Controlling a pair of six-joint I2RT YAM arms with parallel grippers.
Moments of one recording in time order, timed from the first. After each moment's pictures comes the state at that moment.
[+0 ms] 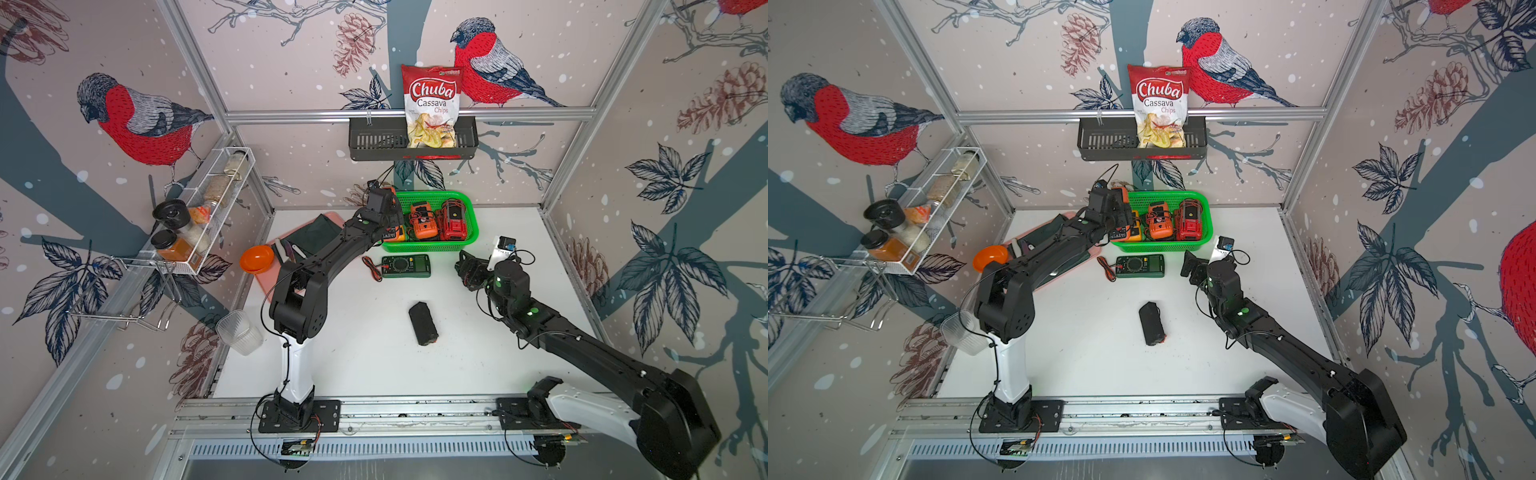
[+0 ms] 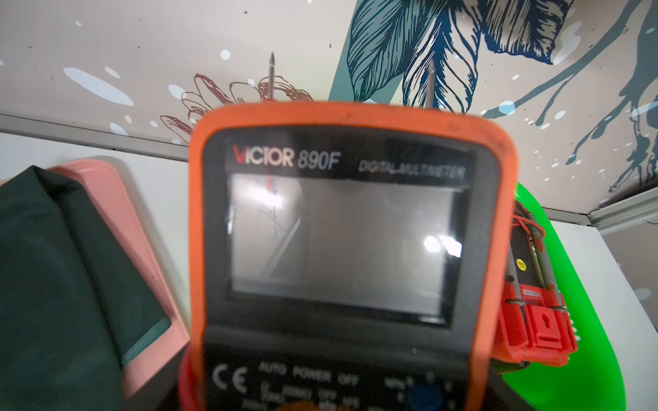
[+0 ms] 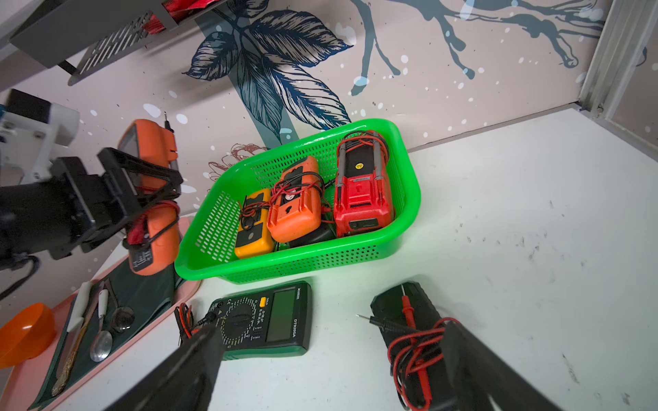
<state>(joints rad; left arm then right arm) -0.46 2.04 1.73 -0.26 -0.23 -0.46 0.61 1.09 0.62 0.18 0.37 0.44</state>
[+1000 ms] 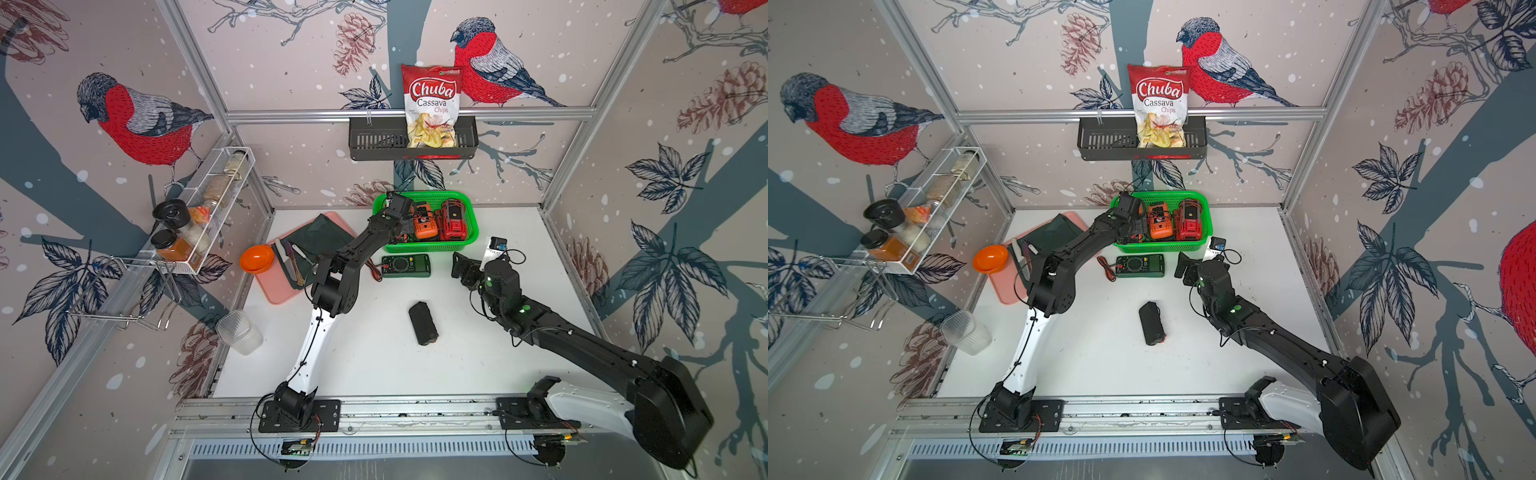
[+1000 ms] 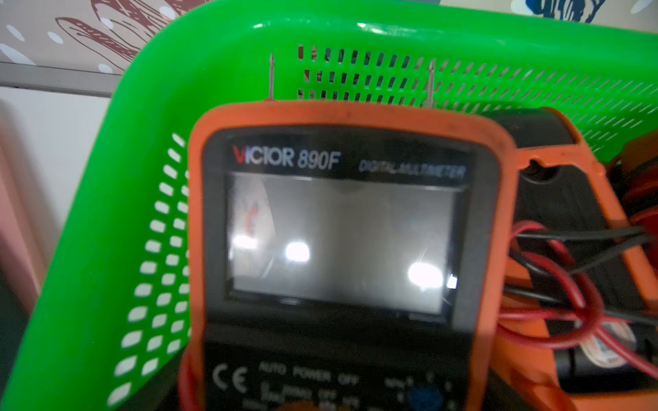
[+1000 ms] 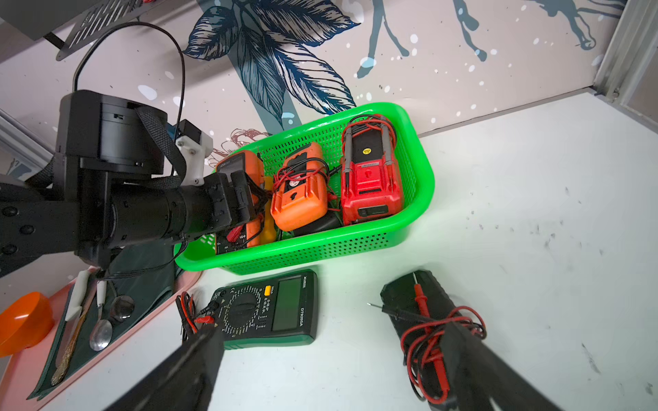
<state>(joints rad) -0.49 2.48 2.19 -0.53 -0.27 -0.44 0.66 1.15 0.65 0.16 0.41 0.47</state>
